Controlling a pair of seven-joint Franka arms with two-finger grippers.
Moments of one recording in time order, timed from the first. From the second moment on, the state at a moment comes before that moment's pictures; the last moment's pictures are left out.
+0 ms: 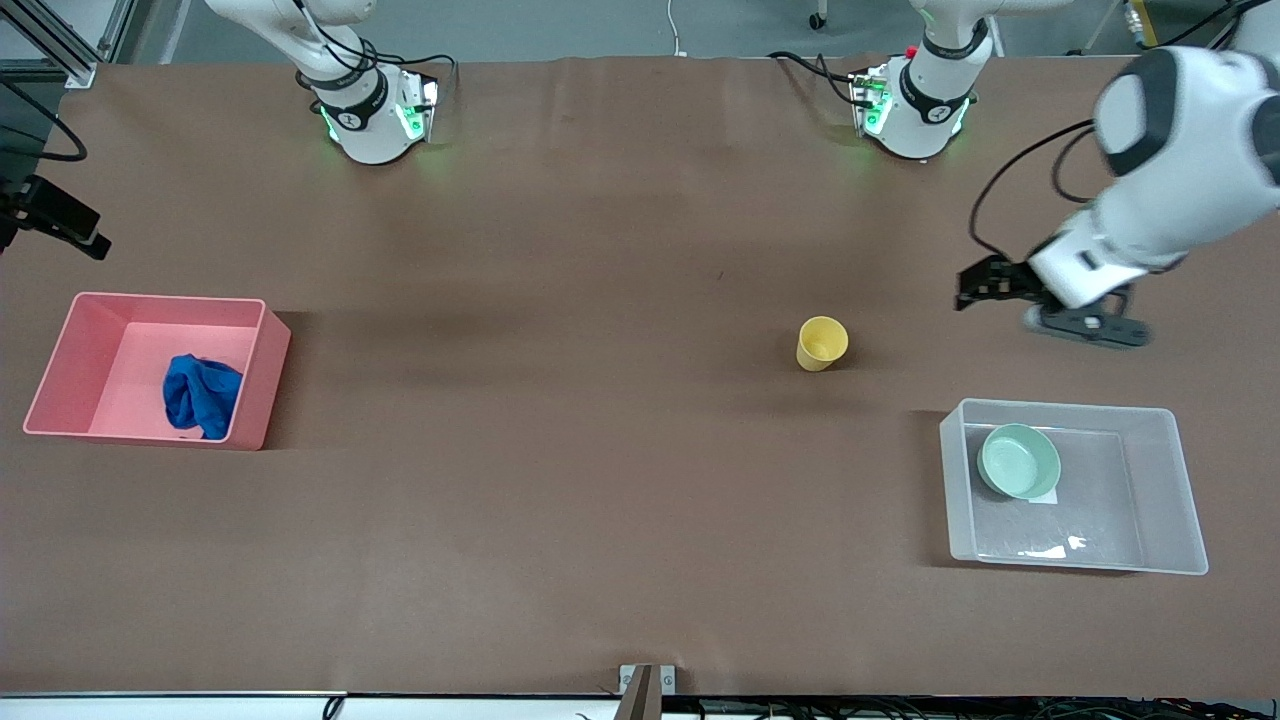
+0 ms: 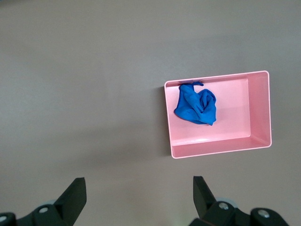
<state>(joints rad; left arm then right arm) -0.01 -0.05 -0.17 -2.11 -0.14 2.04 0.07 -0.05 -0.01 0.01 -1.45 -0.03 1.46 0.11</state>
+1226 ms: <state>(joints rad) -0.02 0.35 -0.38 -2.19 0.08 2.37 -0.26 -0.05 -0.01 0.01 -1.45 -0.03 1.46 0.09</state>
